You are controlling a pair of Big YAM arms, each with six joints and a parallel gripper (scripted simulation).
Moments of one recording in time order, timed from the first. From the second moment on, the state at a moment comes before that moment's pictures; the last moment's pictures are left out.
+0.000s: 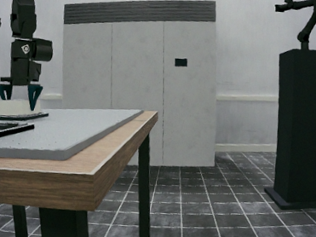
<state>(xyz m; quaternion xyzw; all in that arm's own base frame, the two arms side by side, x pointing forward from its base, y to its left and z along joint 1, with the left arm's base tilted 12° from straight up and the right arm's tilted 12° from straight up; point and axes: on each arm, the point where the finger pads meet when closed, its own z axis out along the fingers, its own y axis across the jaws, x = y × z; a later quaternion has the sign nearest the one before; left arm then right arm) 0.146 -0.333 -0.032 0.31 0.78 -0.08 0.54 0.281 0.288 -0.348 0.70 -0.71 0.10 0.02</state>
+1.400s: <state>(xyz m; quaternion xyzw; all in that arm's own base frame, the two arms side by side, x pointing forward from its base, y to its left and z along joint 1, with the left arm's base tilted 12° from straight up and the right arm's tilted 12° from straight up) 0.158 -0.338 -0.044 0.40 0.76 -0.03 0.51 0.275 0.297 -0.289 0.70 -0.71 0.10 0.01</state>
